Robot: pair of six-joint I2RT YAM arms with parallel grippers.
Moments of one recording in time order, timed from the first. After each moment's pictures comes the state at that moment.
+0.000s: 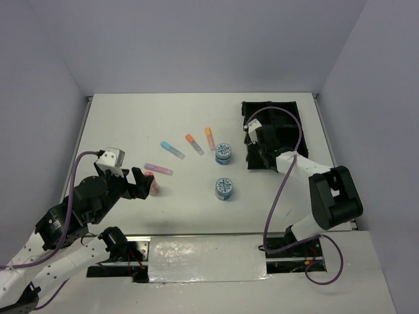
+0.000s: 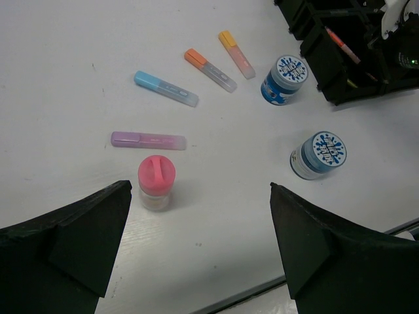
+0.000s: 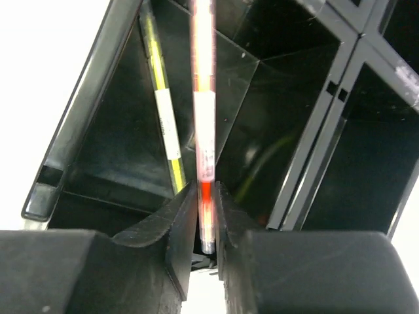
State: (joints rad) left arm -0.82 0.45 0.87 -0.75 -0.44 -0.37; right arm 0.31 1.51 0.81 -0.07 0.30 -0.38
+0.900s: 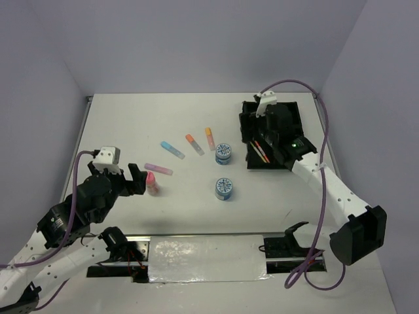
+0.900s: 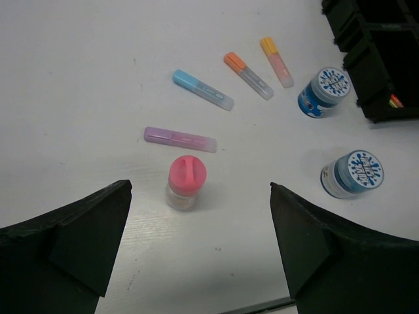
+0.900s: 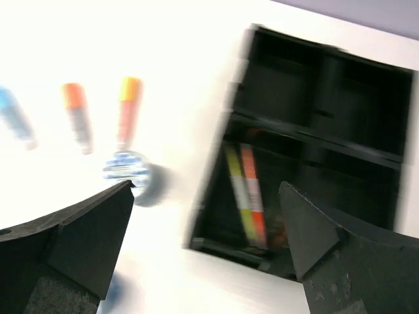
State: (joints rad) left arm -0.81 0.47 0.87 -0.78 -0.57 -0.40; right arm 0.38 1.22 1.10 -0.30 0.16 0.00
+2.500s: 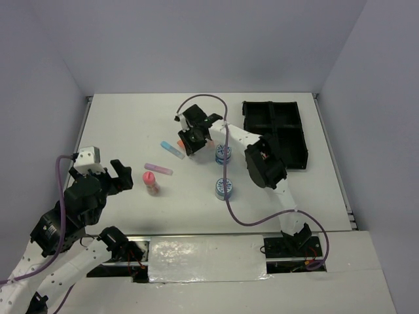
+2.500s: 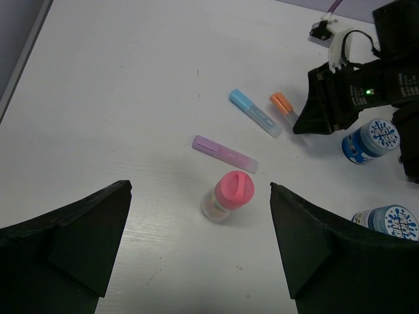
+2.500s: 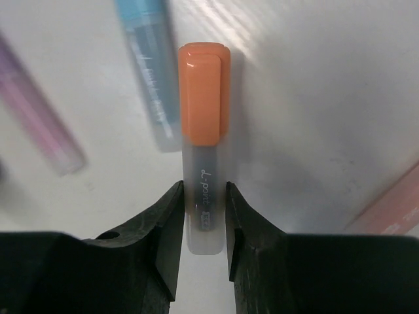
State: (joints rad) left arm -0.65 0.42 0.89 -0.84 -0.65 -0.45; right arm 0.69 2.33 1.95 -0.65 -0.16 0.04
